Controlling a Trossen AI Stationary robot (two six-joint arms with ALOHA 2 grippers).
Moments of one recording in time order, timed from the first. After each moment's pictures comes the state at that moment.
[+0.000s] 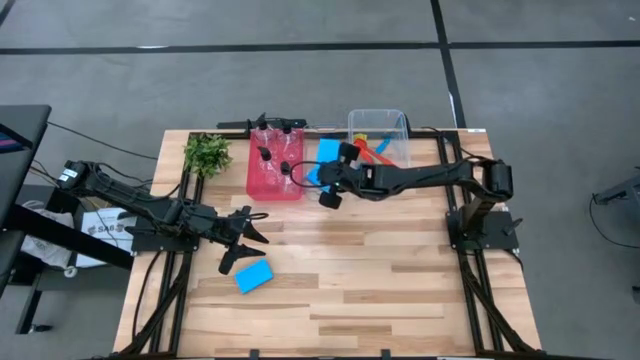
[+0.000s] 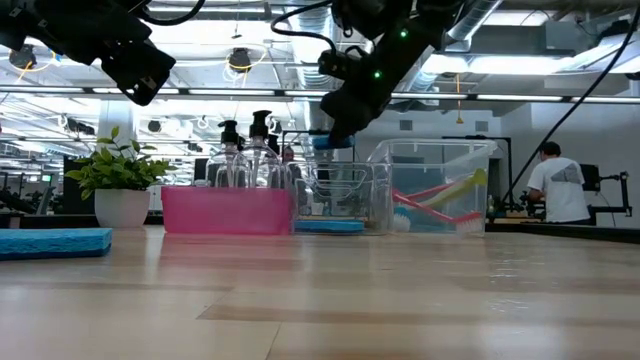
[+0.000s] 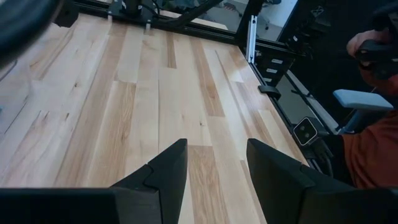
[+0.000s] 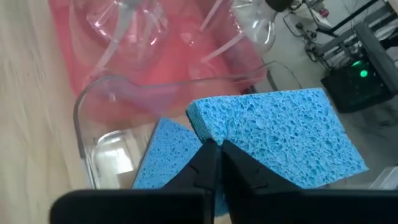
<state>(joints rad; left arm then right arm) -0.35 0.78 0.35 0.11 -0.06 -0.27 -0.14 1.64 1.21 -0.25 0.52 -0.13</state>
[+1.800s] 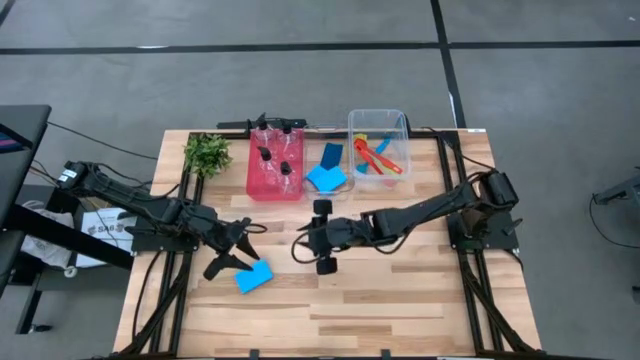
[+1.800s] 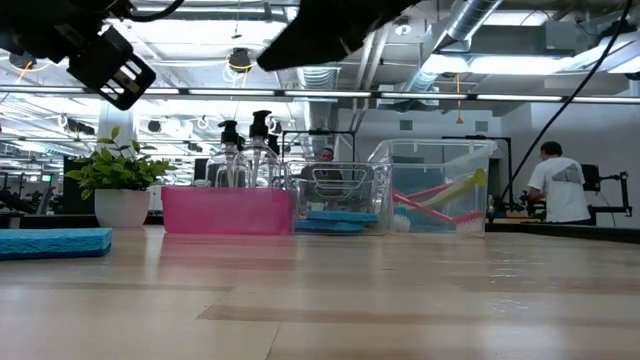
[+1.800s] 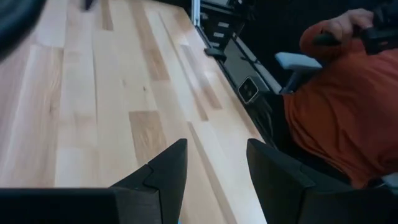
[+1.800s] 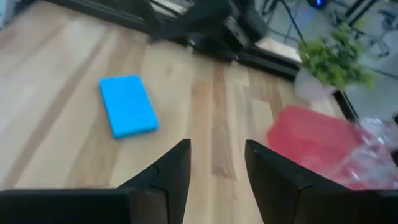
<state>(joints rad) -0.35 0.75 0.35 0.02 0.20 -0.27 0.23 1.65 1.21 0.01 0.31 -0.18</state>
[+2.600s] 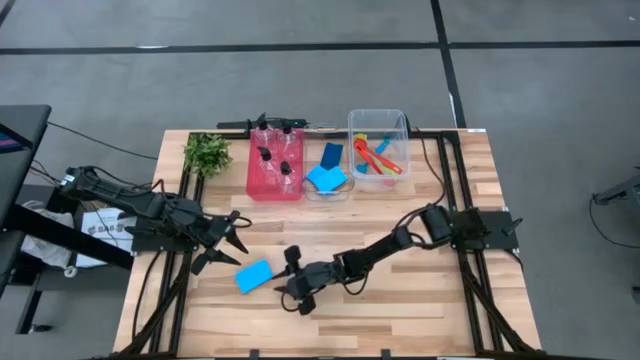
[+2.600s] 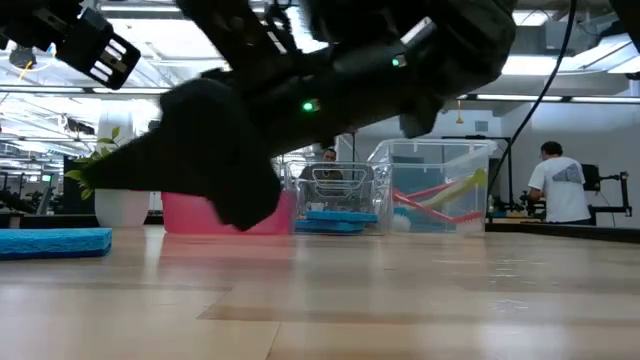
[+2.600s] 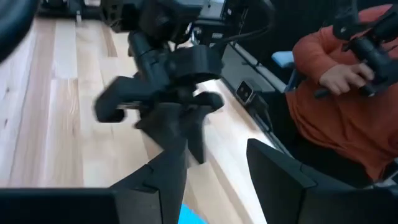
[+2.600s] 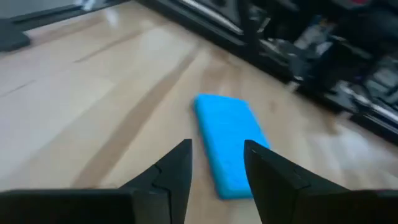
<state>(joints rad) -0.35 0.51 0.35 -0.17 0.19 -0.13 0.34 2.17 1.32 0.63 0.22 -0.34</state>
